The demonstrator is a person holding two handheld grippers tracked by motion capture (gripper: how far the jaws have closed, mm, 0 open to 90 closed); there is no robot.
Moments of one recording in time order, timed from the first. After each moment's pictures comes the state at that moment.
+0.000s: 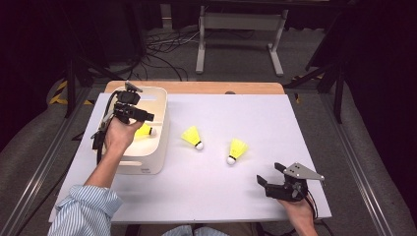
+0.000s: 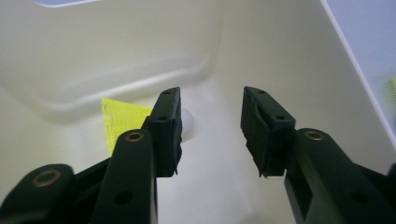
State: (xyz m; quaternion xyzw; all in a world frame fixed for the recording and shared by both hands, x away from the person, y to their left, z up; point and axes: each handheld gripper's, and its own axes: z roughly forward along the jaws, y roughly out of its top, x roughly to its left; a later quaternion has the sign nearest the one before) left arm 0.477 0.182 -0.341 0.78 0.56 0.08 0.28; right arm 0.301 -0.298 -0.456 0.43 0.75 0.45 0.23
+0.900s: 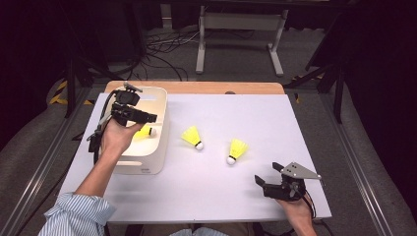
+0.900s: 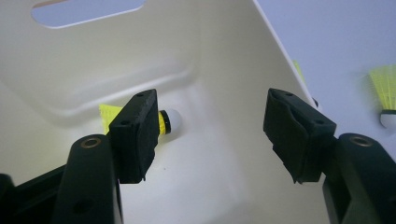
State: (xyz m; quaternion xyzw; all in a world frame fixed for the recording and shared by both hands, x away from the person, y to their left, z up) left arm 0.452 0.177 -0.319 0.79 0.53 0.10 0.30; right arm 0.302 -0.293 -0.456 0.42 0.76 0.44 0.23
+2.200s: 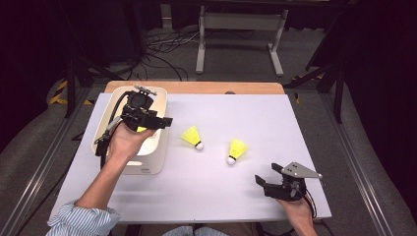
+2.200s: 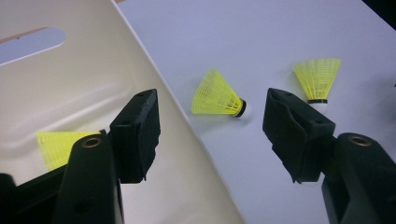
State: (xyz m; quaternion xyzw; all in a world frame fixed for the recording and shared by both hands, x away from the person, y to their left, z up) left arm 0.419 0.136 -0.294 0.81 0.46 0.09 0.35; right arm 0.302 -0.293 -0.452 0.42 0.76 0.45 0.22
